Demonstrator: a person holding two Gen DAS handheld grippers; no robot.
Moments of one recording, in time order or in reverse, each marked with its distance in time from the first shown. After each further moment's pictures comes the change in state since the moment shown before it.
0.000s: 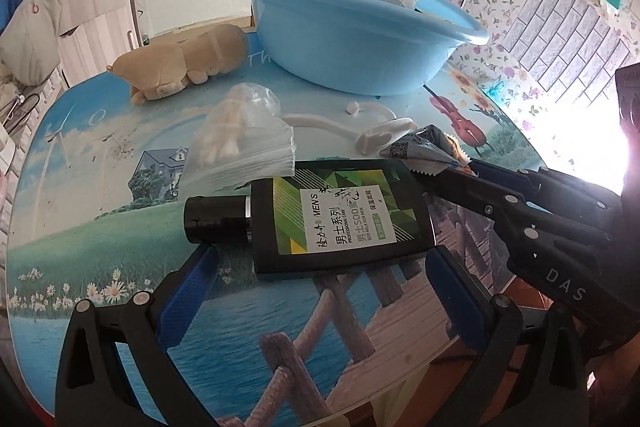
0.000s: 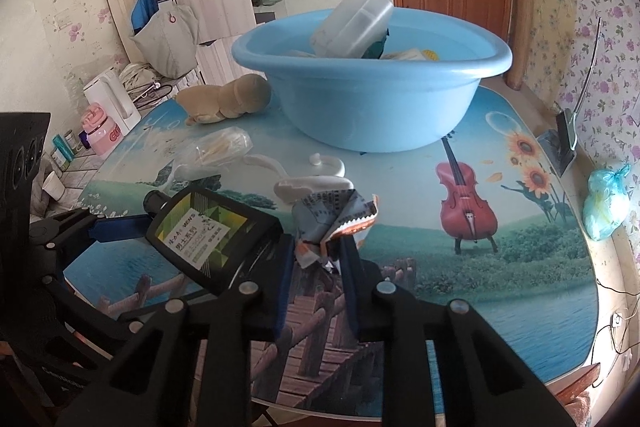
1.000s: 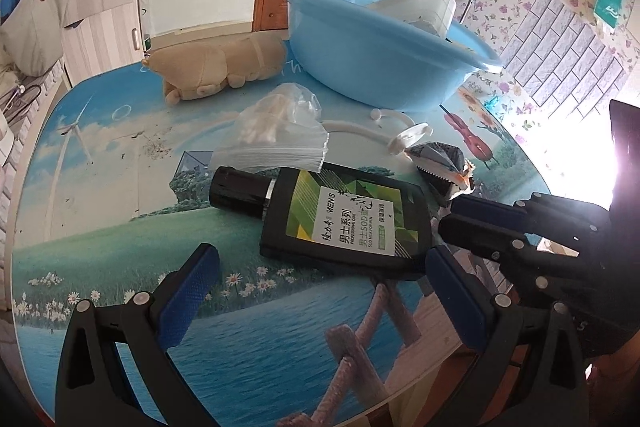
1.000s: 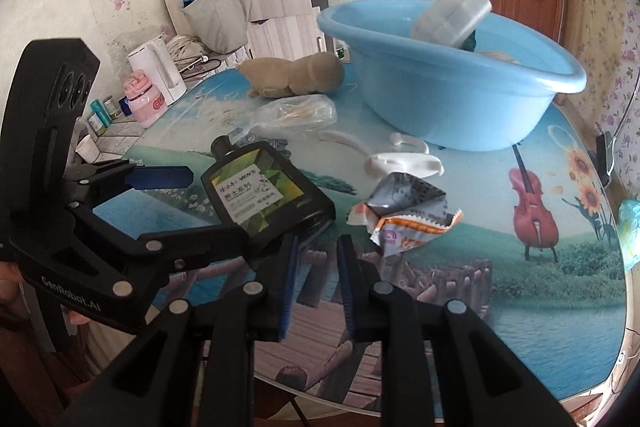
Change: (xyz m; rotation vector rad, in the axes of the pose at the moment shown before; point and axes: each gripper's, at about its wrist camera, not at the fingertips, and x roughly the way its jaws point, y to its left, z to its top) left arm -0.015 0.039 -0.003 -0.030 -0.032 -0.048; right arm 0.006 0.034 -0.007 -0.106 0.041 0.135
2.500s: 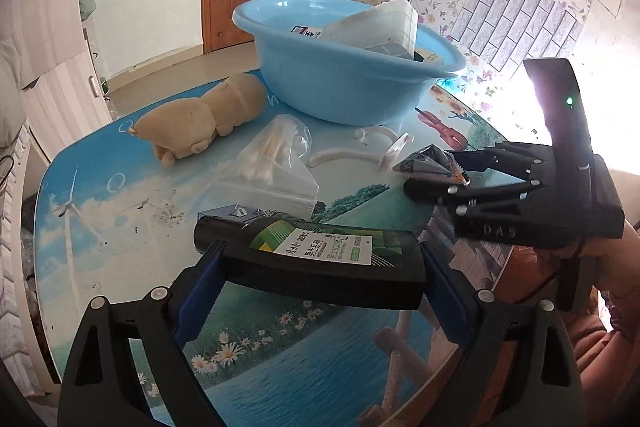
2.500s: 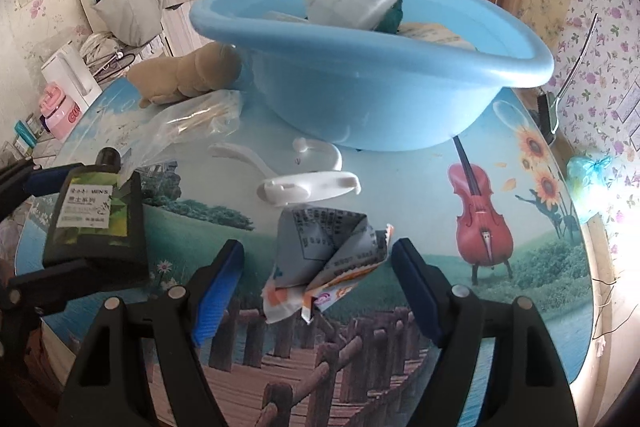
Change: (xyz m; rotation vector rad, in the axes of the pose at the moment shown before) left arm -0.022 0.026 0.026 0.220 0.003 -0.102; right arm 0.030 -0.029 0.028 0.120 0.112 -0.259
